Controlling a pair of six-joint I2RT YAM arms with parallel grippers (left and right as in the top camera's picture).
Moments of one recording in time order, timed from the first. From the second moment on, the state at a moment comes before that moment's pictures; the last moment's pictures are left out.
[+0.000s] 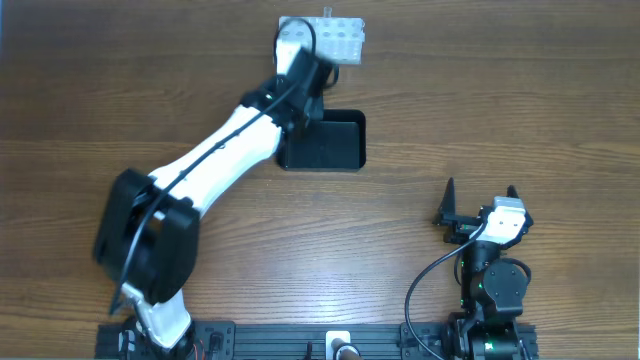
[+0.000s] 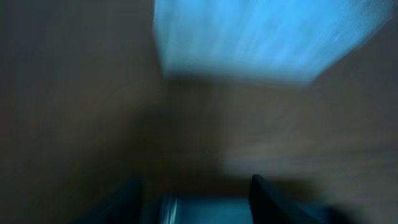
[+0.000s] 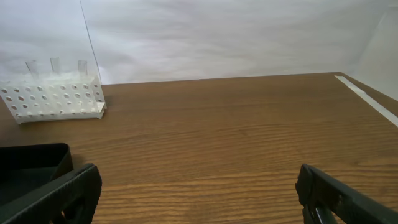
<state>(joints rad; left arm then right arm) -0.56 1.92 1.44 -0.41 -0.38 -0.48 0.03 0.01 0.01 -0.06 0.16 0.02</state>
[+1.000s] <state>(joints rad) -0.52 2.20 1.65 0.09 -0.49 -0.23 0.03 0.01 0.01 -0.06 0.16 0.02</state>
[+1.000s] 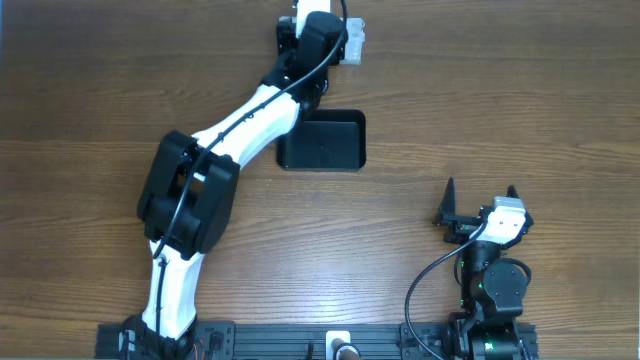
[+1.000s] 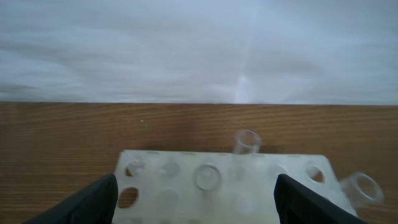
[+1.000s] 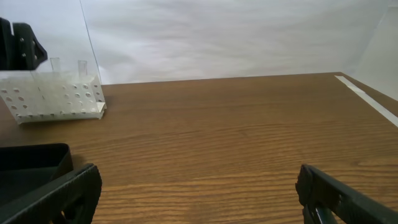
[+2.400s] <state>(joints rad) -0.50 2.36 1.77 0.14 -0.46 -0.22 0.03 0.01 0.01 -0.06 0.16 0.02</state>
